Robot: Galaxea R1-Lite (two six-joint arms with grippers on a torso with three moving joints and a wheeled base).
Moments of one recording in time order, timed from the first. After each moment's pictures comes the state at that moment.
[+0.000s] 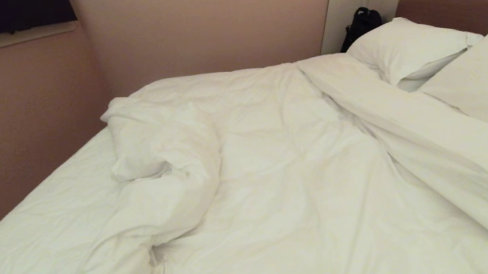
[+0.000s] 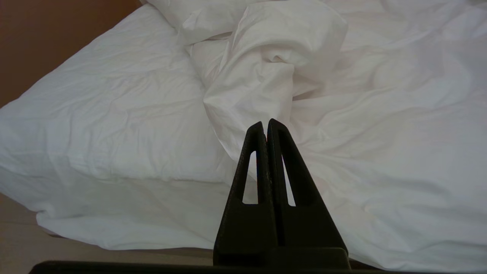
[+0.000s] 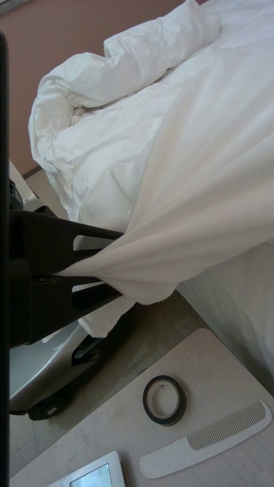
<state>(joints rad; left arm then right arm) 0.00 0.00 0.00 0.00 -0.01 0.03 -1.76 2.17 -1.82 1.52 0.72 -0.84</state>
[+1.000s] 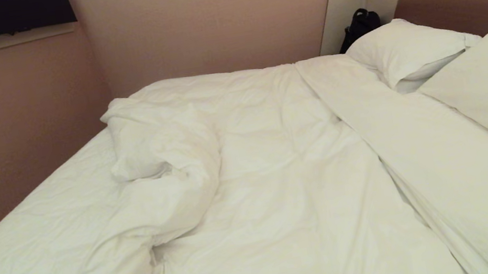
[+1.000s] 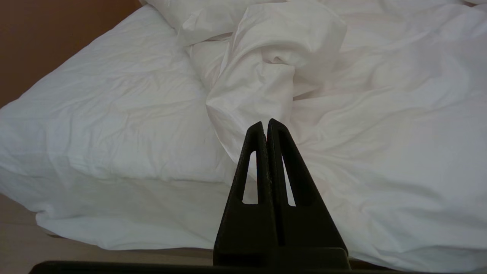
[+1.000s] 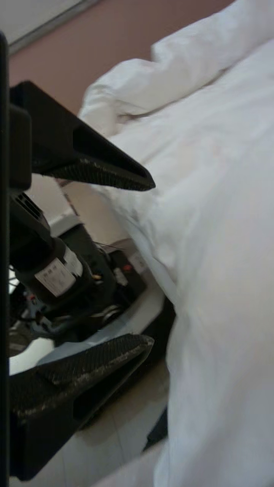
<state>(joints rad) 0.00 0.00 0.00 0.00 -0.01 0.03 -1.62 2.04 -1.60 1.52 0.69 -0.85</state>
